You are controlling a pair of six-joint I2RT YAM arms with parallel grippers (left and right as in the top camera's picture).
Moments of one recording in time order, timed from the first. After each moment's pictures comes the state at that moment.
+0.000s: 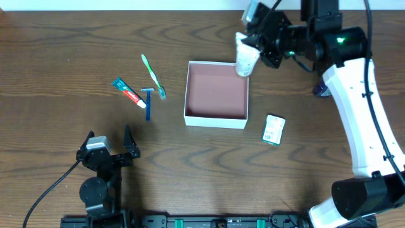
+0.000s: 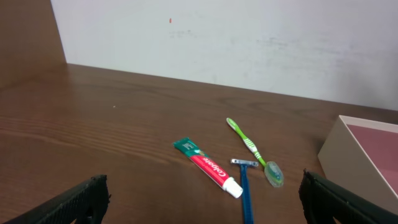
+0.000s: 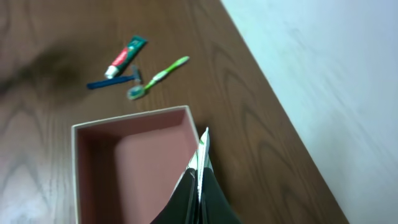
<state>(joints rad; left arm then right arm) 0.20 0.01 0.02 -0.11 0.09 -0.11 0.23 1.73 1.85 -0.92 -0.63 -0.78</state>
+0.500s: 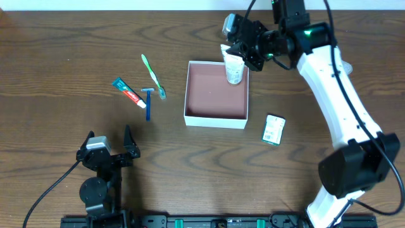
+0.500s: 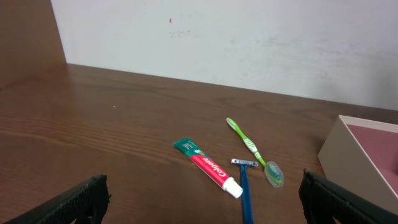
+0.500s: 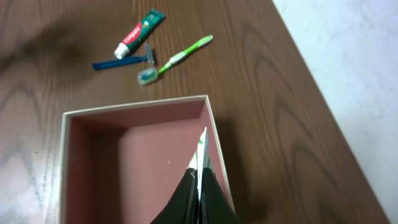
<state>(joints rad) 0.20 0.01 0.02 -0.11 0.09 -0.11 0.28 1.91 1.85 -0.89 -0.64 -0.83</state>
